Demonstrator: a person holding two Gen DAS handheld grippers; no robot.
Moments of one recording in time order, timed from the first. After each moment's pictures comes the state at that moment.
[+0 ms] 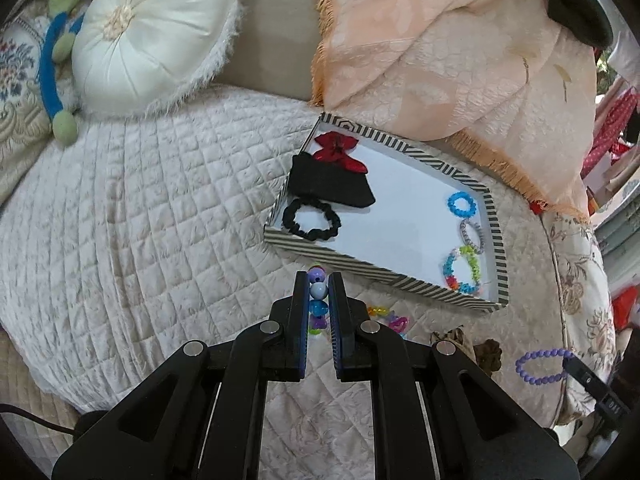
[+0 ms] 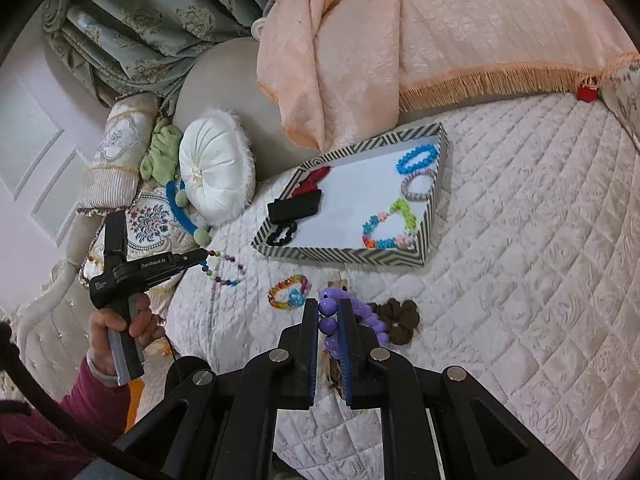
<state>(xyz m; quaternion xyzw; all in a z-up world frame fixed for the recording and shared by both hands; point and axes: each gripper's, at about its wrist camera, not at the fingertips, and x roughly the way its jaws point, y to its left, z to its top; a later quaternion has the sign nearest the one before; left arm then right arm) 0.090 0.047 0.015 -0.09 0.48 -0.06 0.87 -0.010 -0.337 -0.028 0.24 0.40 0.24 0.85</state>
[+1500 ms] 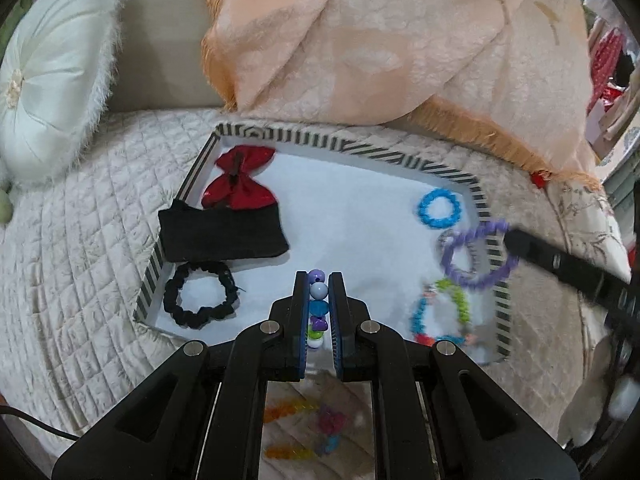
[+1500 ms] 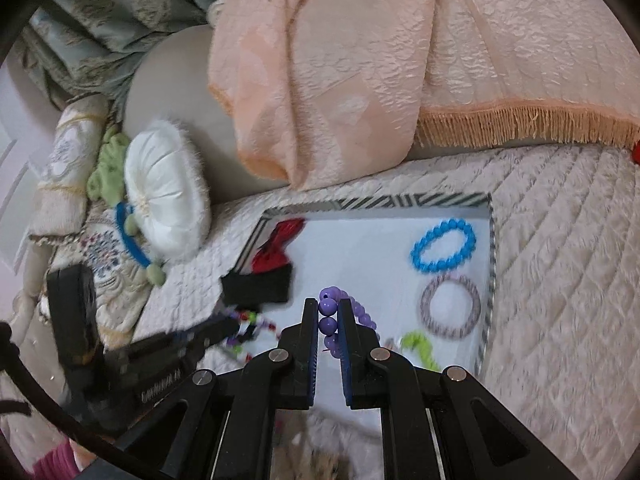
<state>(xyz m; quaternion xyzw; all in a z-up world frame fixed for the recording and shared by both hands) 0.192 -0.061 -0.027 -0.02 0.51 -0.10 0.86 0.194 -0.288 -0.036 0.20 0.44 0.18 0.86</state>
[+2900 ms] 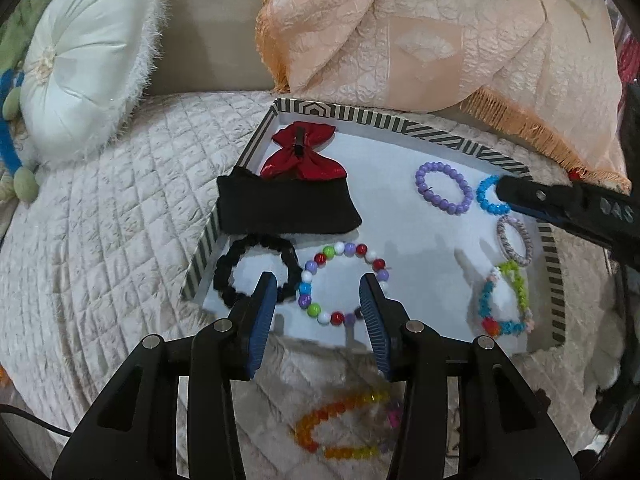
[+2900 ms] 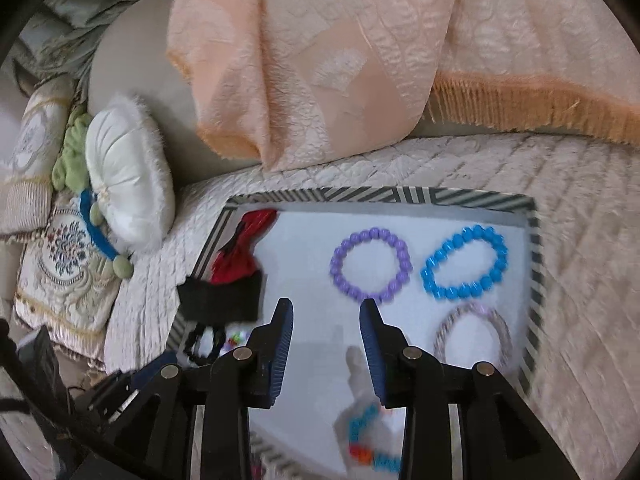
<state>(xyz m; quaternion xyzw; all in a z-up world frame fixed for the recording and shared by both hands) 0.175 -0.026 -0.044 0.00 0.50 -0.05 0.86 0.224 -0.258 -0.060 0.17 0.48 0.16 0.84</state>
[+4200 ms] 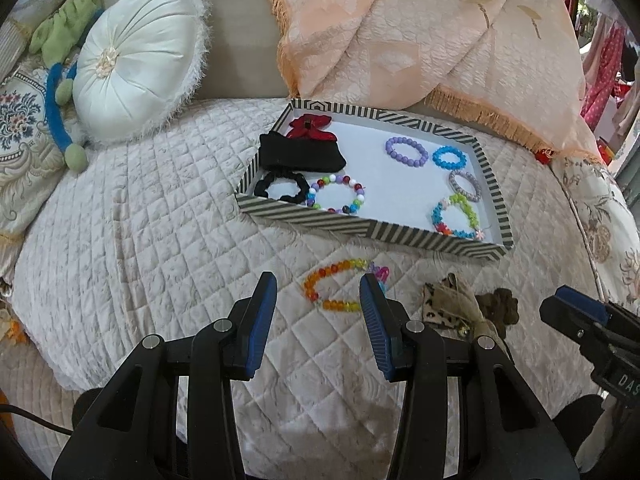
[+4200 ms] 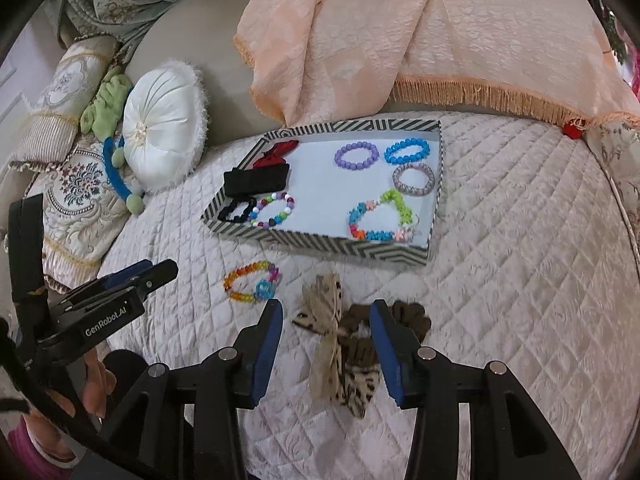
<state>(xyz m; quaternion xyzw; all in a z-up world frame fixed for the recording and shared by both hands) 0.033 -0.018 0.000 0.00 0.46 -0.04 0.88 0.004 -0.249 -0.029 0.11 0.46 0.12 0.87</state>
